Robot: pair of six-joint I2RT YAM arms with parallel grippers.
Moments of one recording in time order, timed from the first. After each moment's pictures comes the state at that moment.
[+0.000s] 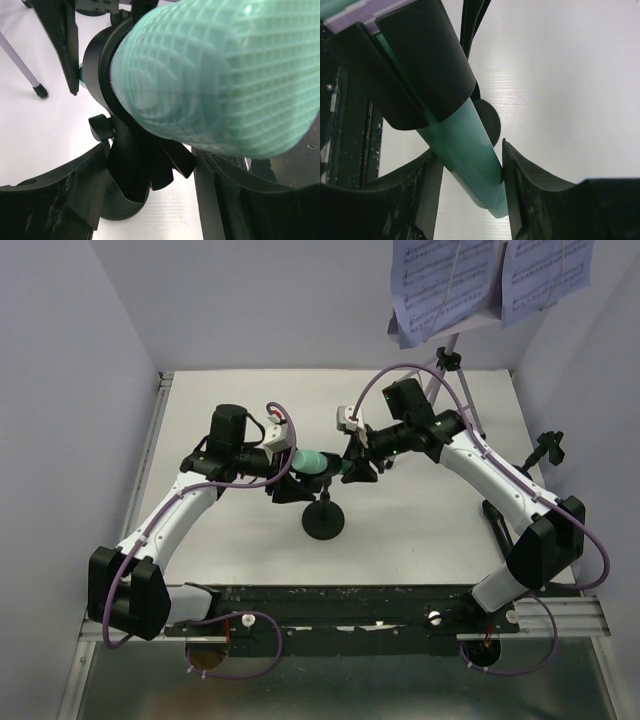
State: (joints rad) left arm -0.32 1.28 0.99 -0.28 1.32 0.37; right arm 0.56 1.57 1.46 -0.73 -0.82 -0.70
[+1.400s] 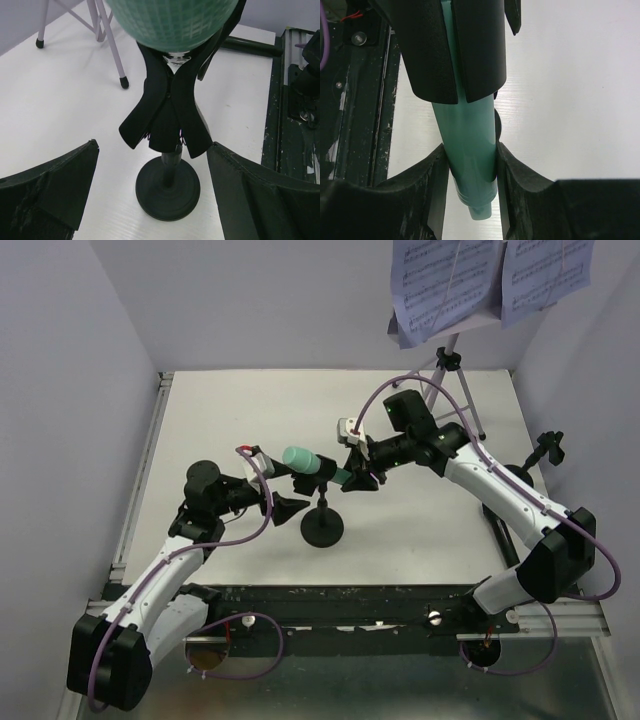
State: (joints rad) left arm -0.30 0.90 0.49 0.32 0.89 0.03; right arm 0.60 1.49 1.36 -0.68 -0.81 -0.69
